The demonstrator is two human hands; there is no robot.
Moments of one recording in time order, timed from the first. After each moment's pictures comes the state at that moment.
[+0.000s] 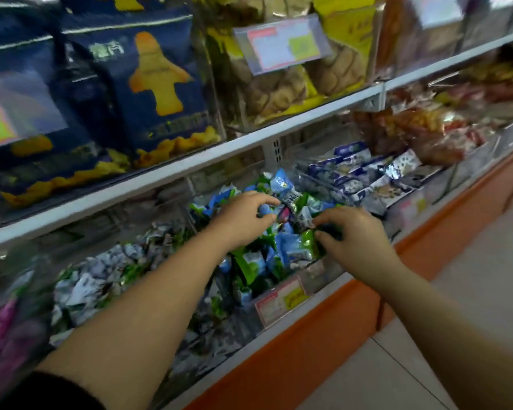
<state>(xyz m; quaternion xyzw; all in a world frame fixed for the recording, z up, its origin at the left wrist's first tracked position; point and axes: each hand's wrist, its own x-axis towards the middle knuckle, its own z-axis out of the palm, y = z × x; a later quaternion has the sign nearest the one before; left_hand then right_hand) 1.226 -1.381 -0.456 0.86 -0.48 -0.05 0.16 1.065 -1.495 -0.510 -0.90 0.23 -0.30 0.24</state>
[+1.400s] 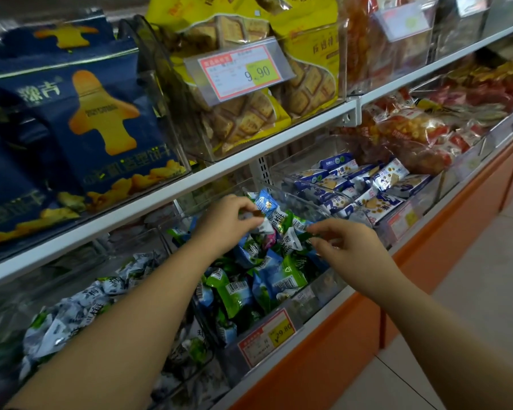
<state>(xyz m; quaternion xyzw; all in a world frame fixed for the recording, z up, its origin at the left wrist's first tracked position) 1.248 -1.410 -0.446 0.85 -0.48 0.00 0.23 1.062 -1.516 -0.505 -0.82 0.22 -0.32 0.41</state>
